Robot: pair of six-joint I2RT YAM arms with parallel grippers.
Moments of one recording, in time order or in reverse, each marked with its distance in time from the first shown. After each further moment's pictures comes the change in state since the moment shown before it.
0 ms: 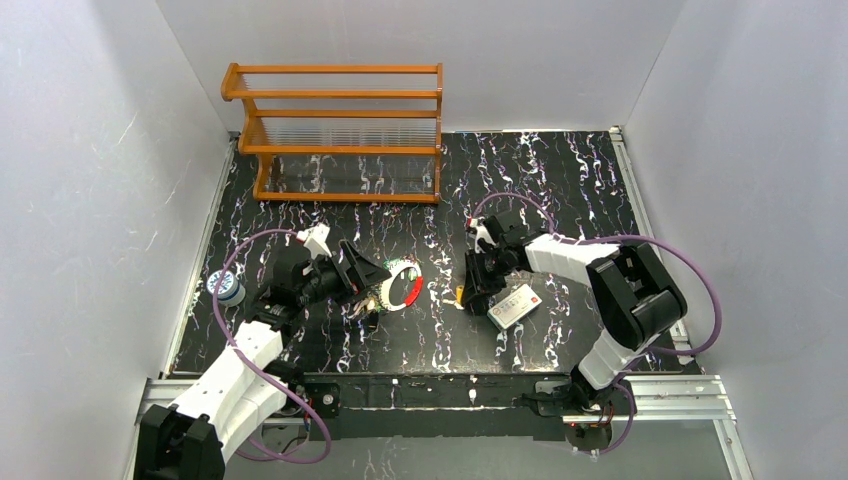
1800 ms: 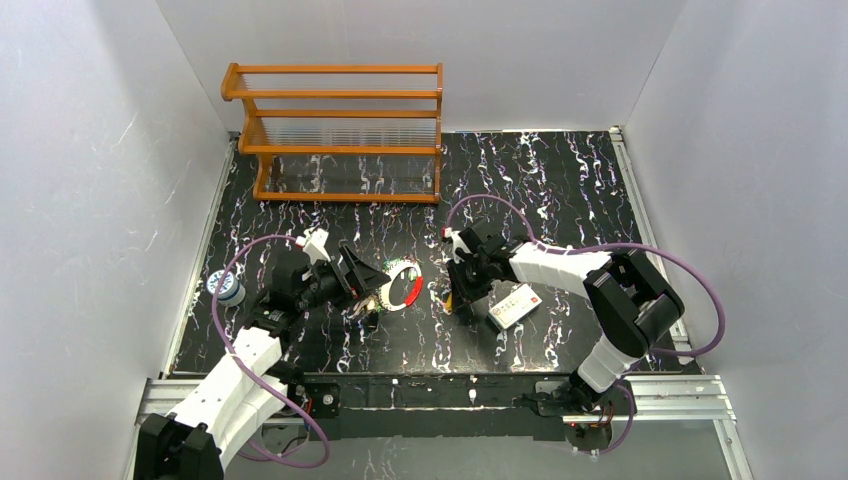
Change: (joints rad) left arm -0.006 -0.047 -0.034 -0.016 -0.005 -0.030; right arm 0.173 -0.026 0.019 -0.003 0.126 -0.066
